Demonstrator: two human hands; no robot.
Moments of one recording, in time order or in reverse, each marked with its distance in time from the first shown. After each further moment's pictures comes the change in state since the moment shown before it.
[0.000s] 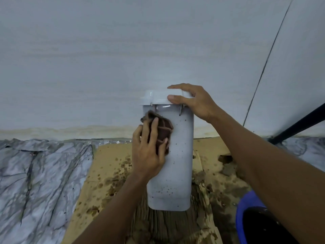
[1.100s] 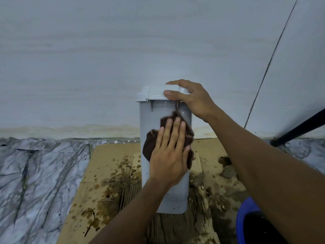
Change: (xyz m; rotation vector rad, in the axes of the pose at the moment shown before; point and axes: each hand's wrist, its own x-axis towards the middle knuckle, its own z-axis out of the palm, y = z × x) left_hand 0.002 0.057 0.031 0.149 -0.178 0.116; right_hand 0.014 0.012 0.004 0.087 0.041 0.008
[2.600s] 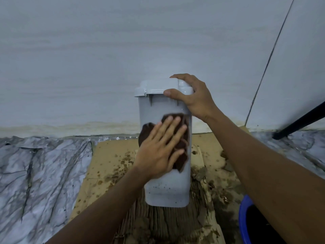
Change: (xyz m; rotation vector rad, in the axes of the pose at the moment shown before) left_hand -0.005 -0.050 -0.017 0.066 -0.100 0.342; right_hand -0.014 0.009 0.011 0.051 0.164 -0.010
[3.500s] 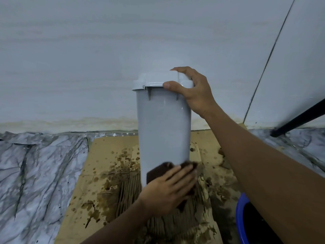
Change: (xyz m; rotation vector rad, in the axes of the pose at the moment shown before) left_hand -0.084 0.060 0.039 0.081 -0.220 0.380; right_hand 0.005 0.005 0.001 0.074 0.048 0.009
